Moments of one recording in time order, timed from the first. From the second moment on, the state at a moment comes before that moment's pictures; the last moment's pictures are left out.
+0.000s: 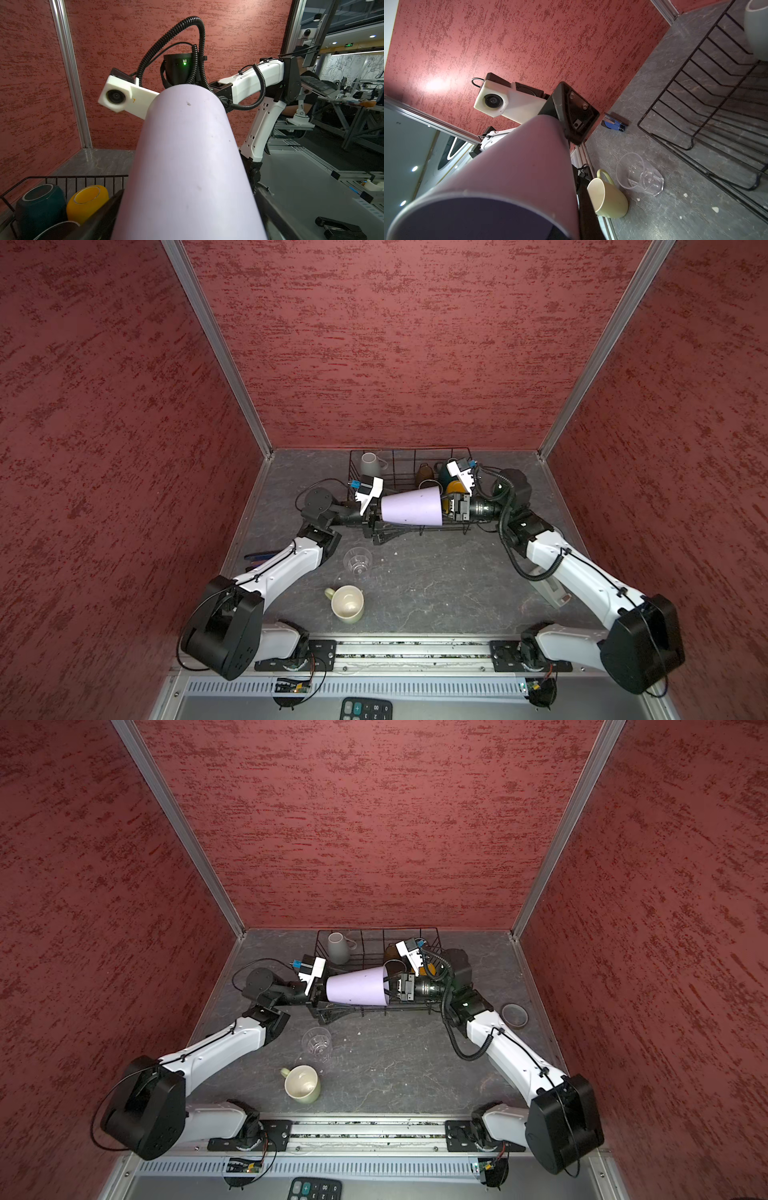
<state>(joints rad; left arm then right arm) -0.43 1.33 0.75 0.92 1.17 -0.35 0.41 1.27 0.94 0.24 -1.05 0.85</state>
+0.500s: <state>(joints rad) -0.42 1.34 0.77 0.92 1.18 -0.36 0.43 1.32 0.93 0.36 -1.06 0.91</state>
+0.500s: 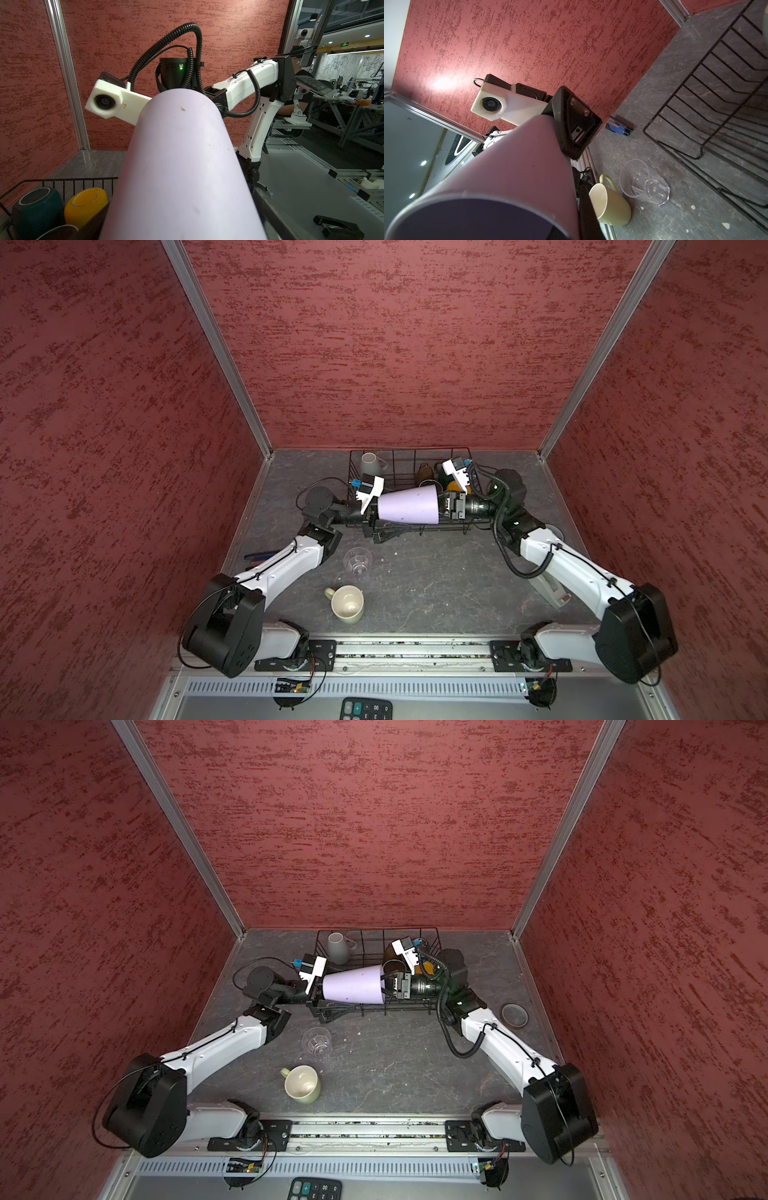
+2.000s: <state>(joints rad) -0.41 1.30 0.74 1.01 1.20 -0.37 0.47 1.33 0.80 0.65 -1.08 1.13</state>
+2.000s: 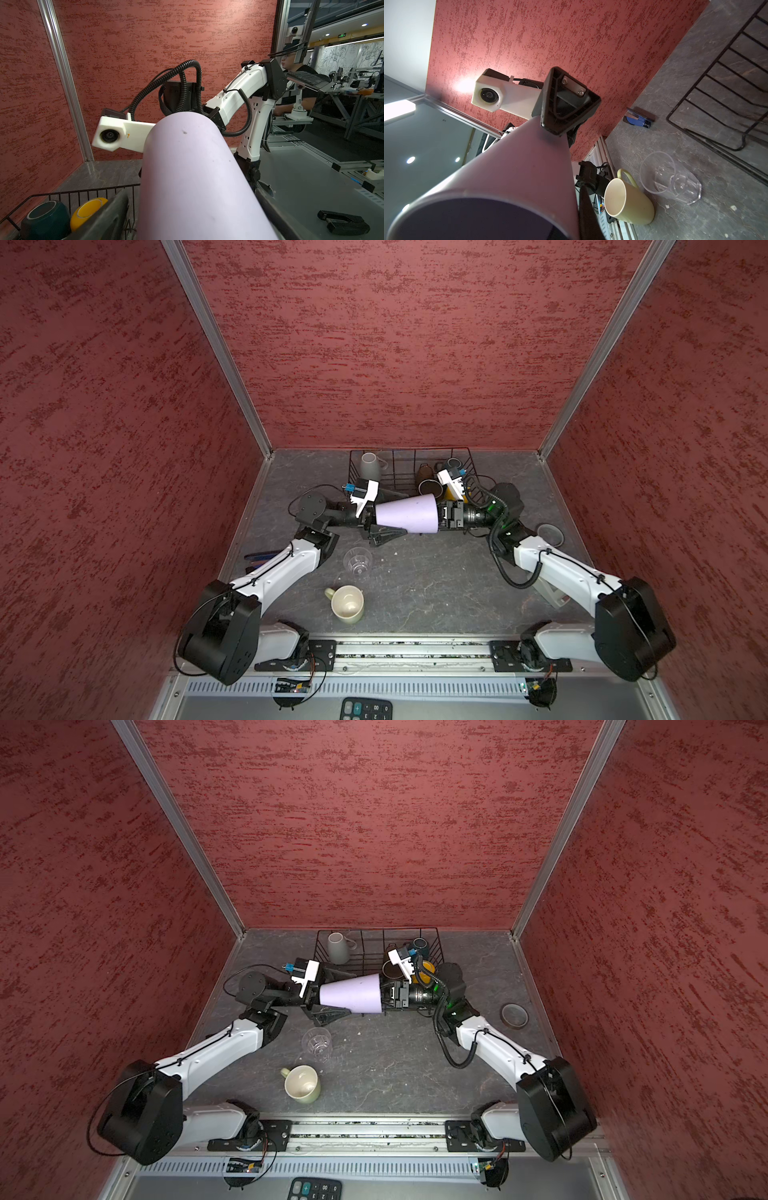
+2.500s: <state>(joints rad) -0.39 1.30 0.75 1.00 1.19 -0.39 0.48 1.35 0.80 0.71 -1.05 1.16</state>
